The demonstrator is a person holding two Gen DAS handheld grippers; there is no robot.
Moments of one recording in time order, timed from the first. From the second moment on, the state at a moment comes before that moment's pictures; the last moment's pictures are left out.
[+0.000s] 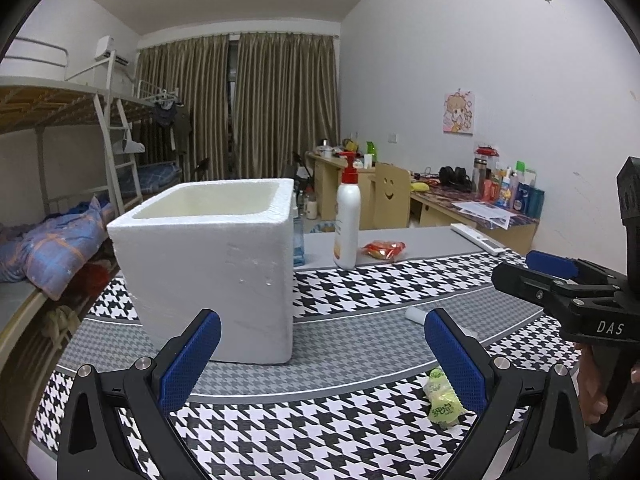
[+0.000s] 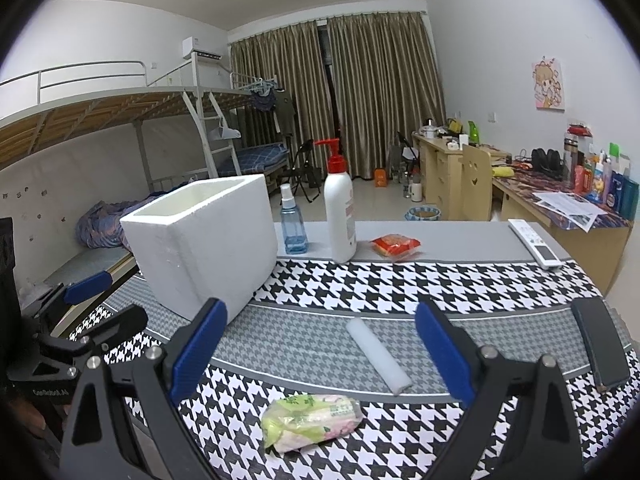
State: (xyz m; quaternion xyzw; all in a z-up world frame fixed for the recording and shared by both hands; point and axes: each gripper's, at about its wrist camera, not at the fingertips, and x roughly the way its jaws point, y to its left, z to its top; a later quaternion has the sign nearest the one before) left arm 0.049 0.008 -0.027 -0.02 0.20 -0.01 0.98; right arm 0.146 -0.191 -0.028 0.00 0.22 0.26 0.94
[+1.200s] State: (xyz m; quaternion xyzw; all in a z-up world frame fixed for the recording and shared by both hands) left arm 0.084 -0.047 -0.054 0.01 0.27 -0.11 0.96; right arm 0.162 -0.229 -0.054 0.00 0.26 0.20 0.94
